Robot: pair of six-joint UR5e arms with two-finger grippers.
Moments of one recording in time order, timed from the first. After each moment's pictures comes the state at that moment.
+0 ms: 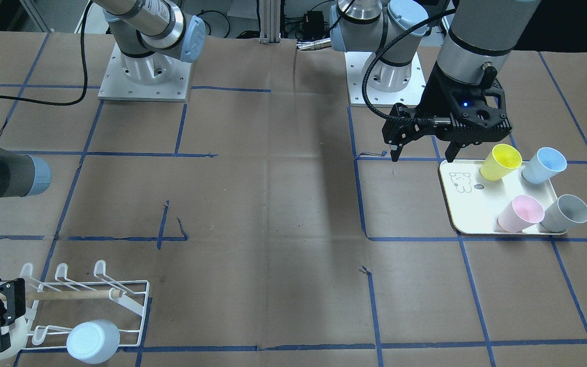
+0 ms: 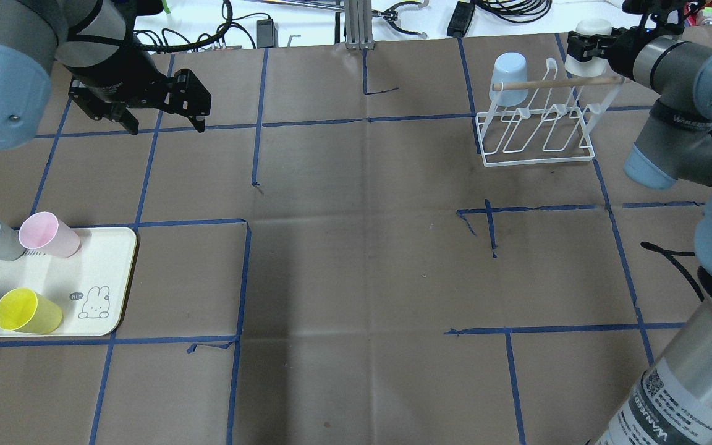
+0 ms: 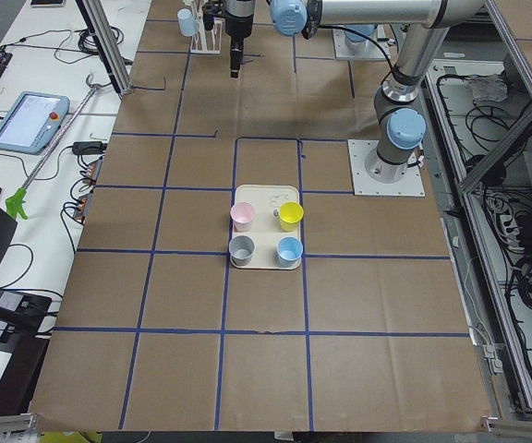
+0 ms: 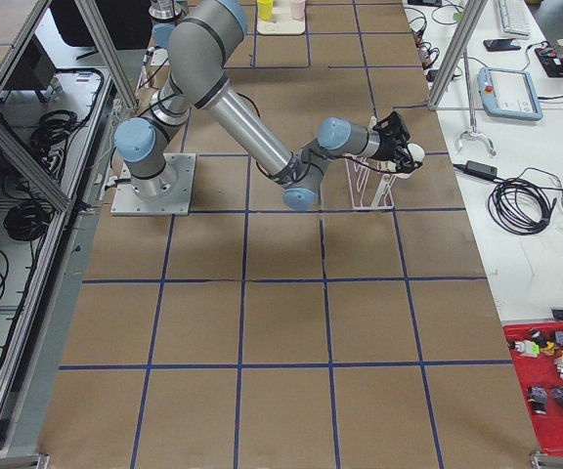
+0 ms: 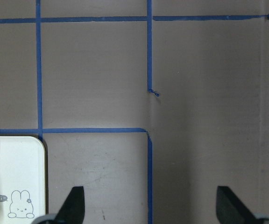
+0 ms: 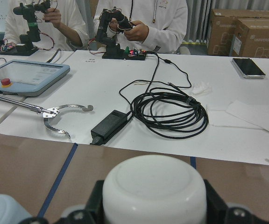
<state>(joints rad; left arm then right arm) -1.55 -1.60 -1.58 -1.41 1.58 0.03 1.18 -0.97 1.76 -3.36 -1.06 -0.27</state>
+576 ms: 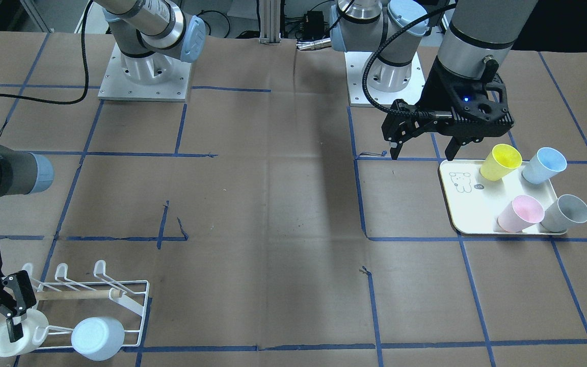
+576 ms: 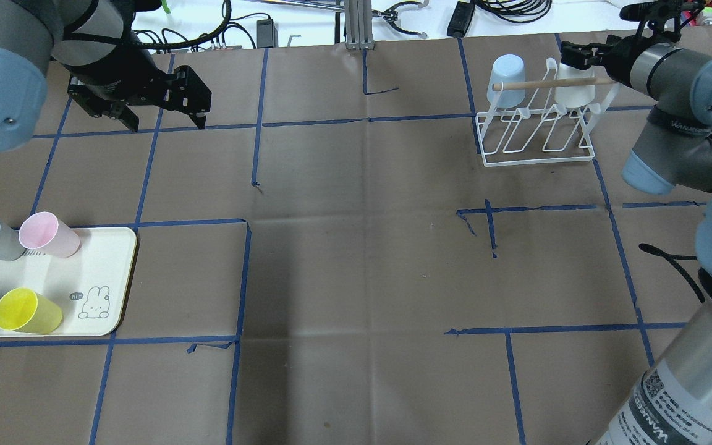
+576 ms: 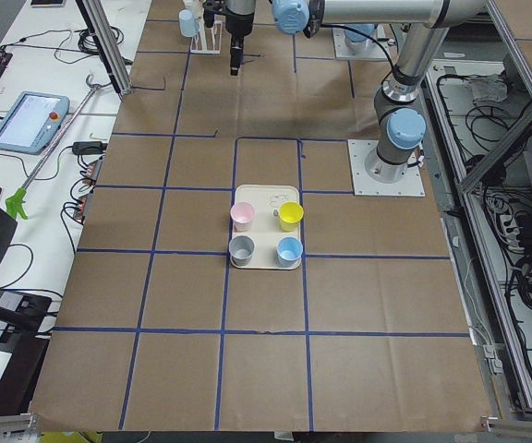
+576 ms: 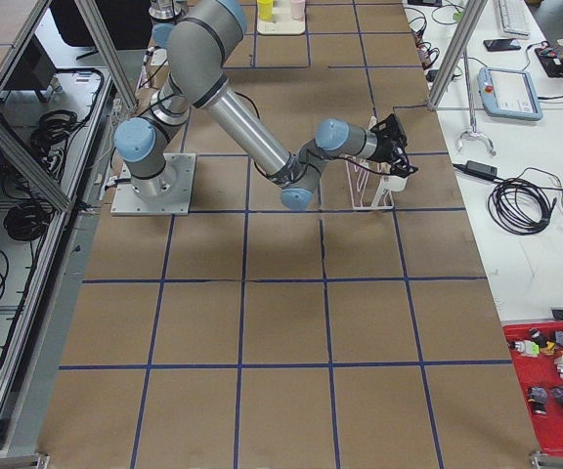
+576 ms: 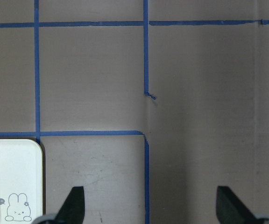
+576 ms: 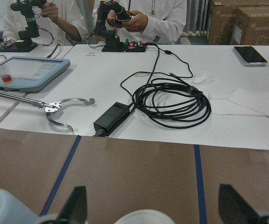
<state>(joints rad) -1.55 -1.59 -1.58 -1.40 1.57 0.03 1.18 -0.98 1.77 -3.35 -1.06 -0.25</state>
